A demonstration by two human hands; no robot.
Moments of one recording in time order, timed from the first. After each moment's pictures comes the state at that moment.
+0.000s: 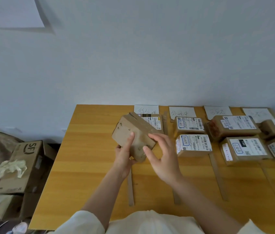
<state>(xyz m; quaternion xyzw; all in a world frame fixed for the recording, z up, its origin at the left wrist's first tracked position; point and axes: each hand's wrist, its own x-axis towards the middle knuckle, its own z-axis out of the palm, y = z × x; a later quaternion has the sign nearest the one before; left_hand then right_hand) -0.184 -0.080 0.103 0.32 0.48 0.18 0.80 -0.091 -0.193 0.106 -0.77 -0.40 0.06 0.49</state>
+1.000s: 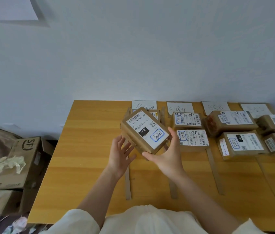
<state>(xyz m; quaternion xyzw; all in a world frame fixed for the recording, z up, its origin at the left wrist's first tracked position) -0.195 -0.083 0.087 0.28 0.44 0.17 0.84 -0.082 -0.212 0.096 -0.79 -0.24 0.22 0.53</state>
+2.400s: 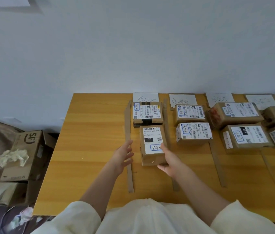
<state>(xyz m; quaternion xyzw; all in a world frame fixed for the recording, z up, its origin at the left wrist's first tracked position) -0.198 -0.076 0.056 0.38 0.57 0.03 0.73 -0.070 -0.207 0.053 -0.63 0.24 0.52 0.53</state>
